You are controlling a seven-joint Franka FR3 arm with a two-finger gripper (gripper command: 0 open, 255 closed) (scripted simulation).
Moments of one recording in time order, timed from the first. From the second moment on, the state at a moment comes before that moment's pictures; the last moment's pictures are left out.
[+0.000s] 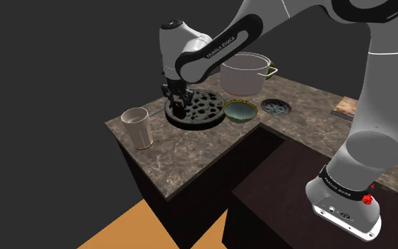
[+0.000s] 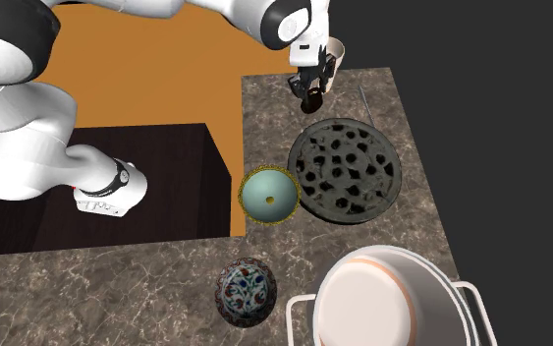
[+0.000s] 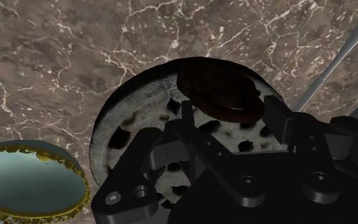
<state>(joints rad) -0.07 0.35 0.46 -1.88 -0.43 2.30 1.67</state>
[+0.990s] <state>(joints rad) -0.10 0.25 0.49 -1.82 -0.34 2.16 1.59</state>
